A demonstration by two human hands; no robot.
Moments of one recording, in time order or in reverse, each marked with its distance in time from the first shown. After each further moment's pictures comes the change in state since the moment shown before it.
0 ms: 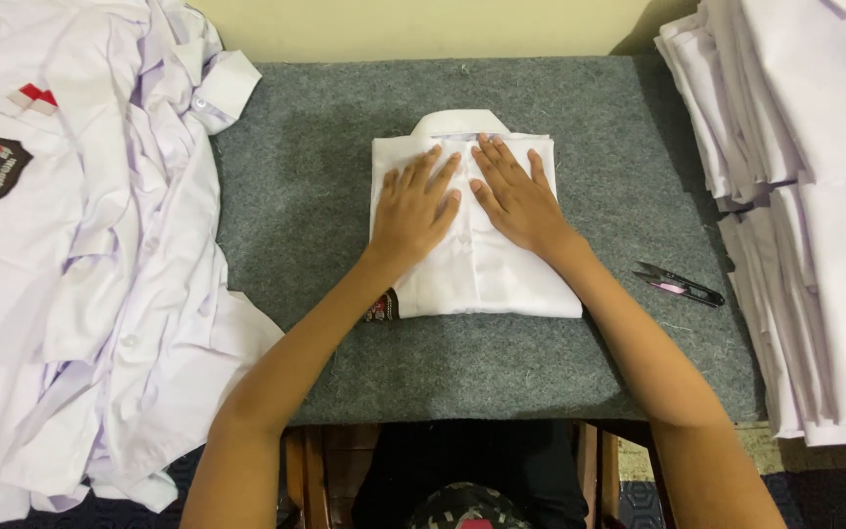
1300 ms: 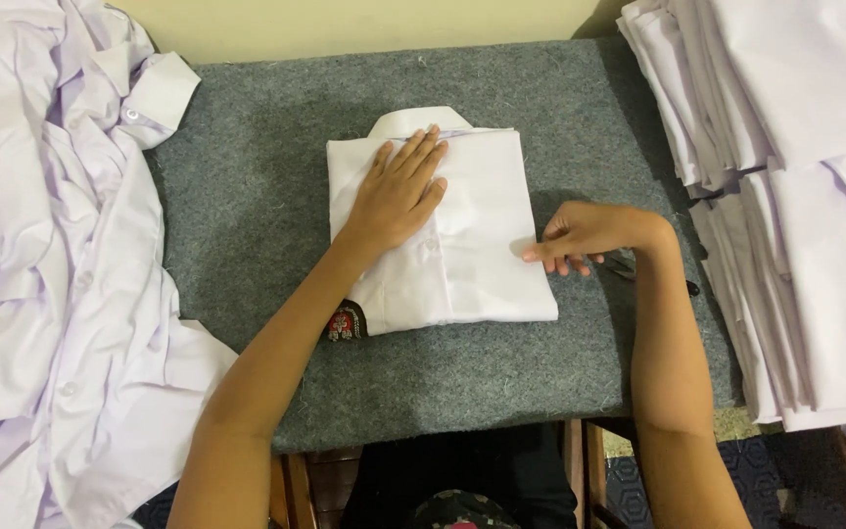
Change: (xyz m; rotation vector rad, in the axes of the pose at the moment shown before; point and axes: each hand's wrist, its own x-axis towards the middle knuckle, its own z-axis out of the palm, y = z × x) left_hand 0.047 0.008 -0.014 -0.188 -0.407 0.046; right_hand -0.061 0.057 -0.094 0.521 -0.717 0.285
